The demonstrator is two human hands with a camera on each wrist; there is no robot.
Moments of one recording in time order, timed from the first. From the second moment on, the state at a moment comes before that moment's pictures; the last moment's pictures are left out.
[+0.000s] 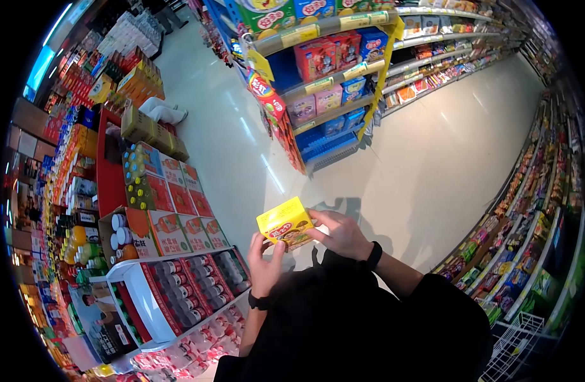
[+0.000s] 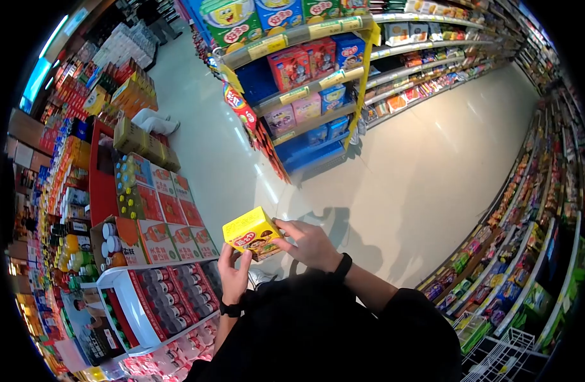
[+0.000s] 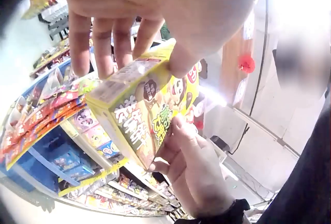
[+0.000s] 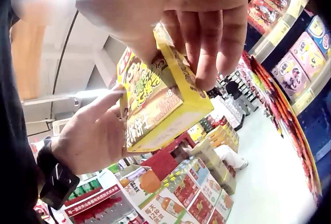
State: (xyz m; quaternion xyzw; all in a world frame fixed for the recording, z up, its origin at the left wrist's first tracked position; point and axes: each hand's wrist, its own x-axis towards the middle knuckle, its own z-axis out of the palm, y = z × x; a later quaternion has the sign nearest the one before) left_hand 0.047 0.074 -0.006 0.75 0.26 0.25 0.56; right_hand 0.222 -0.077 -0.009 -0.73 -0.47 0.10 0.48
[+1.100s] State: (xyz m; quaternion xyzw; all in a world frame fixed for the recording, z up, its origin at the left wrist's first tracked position) left_hand -0.347 0.205 -0.005 0.49 0.65 0.51 0.28; right_hand -0.140 0.309 0.013 -0.35 -0.81 0.32 0.33
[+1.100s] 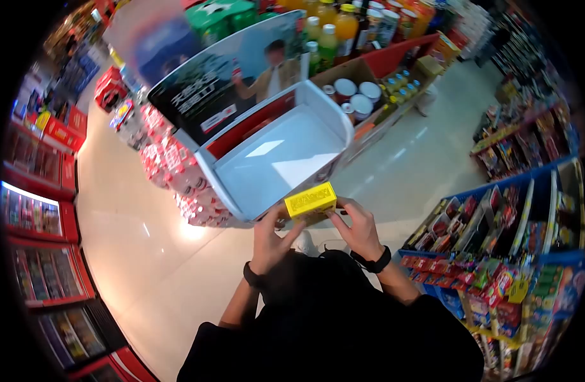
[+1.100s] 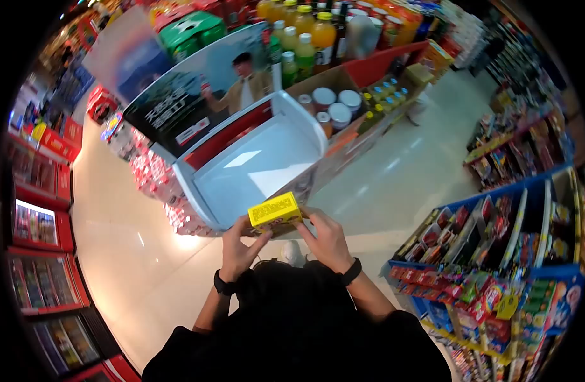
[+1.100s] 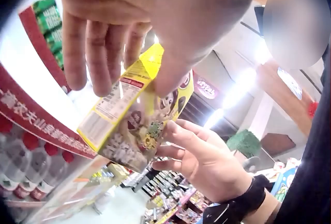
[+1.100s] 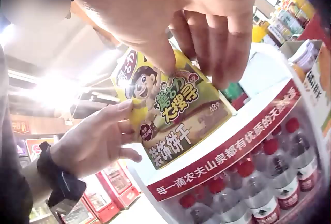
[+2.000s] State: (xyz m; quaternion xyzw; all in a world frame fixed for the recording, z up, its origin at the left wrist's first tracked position) left_hand -0.387 0.186 0.010 0.43 0.84 0.30 -0.11; right_hand -0.253 0.339 -0.052 -0.26 -0.85 0.39 0.25
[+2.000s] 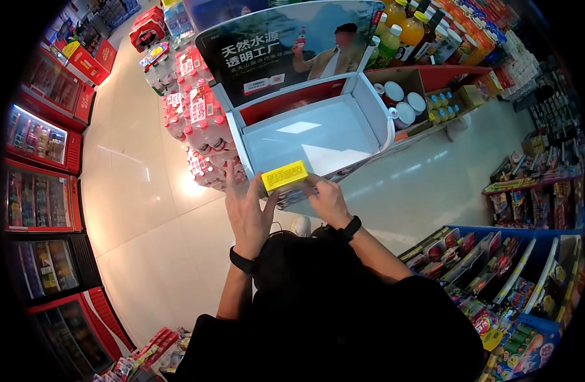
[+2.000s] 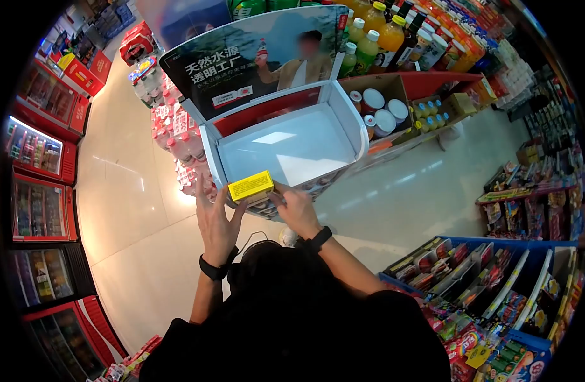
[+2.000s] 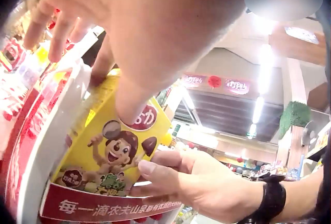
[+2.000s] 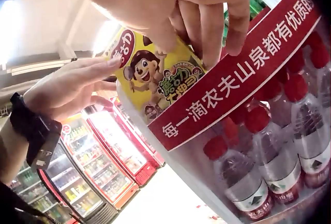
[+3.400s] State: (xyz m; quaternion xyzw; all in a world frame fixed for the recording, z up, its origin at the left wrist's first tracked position) left_hand -0.290 0.247 0.017 0.74 0.54 0.34 0.21; right_hand -0.066 0.288 -0.079 -0.50 -0.74 0.32 0.31
